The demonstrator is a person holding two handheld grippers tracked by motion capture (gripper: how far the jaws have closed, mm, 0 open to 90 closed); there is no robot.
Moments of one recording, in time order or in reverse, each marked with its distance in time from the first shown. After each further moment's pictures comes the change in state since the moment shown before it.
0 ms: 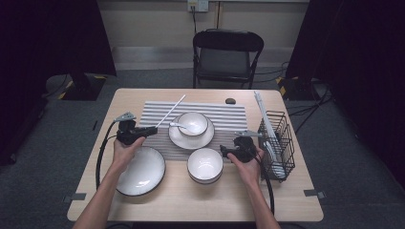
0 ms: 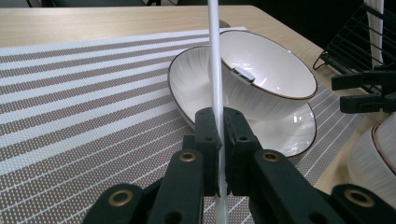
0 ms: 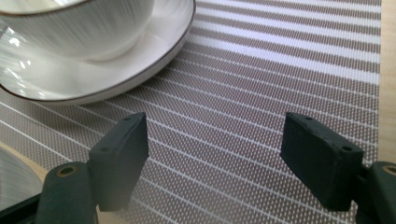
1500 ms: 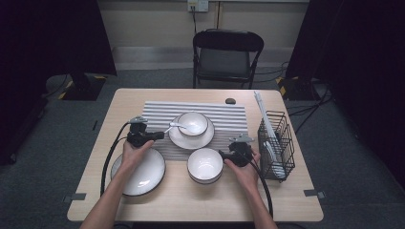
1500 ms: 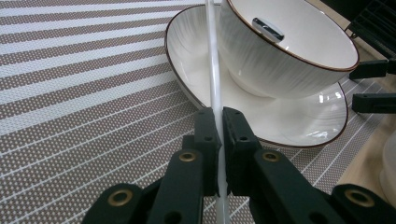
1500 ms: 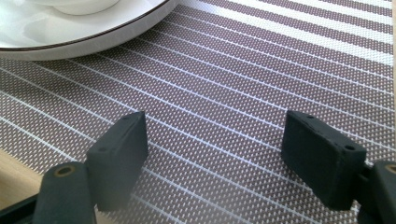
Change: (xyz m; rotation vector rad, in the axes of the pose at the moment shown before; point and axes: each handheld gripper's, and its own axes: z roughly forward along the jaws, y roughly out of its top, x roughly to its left) left arm -0.005 -0.010 0.034 0.096 0.029 -0.028; right arm 0.008 -0.017 0.015 0.034 -0.067 -0.077
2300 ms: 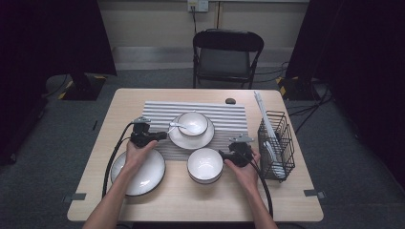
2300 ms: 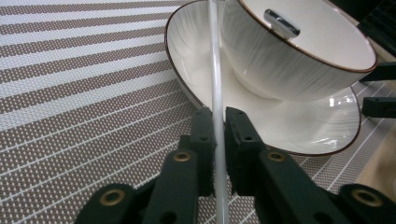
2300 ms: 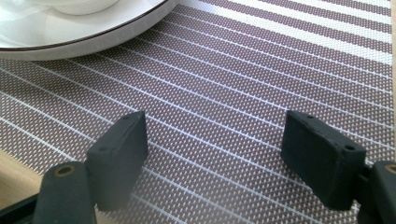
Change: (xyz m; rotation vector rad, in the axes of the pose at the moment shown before) left arm 0.001 -0.002 0.011 0.001 0.001 -0.015; right arm 0.000 0.000 0.000 -0.001 -0.004 -0.002
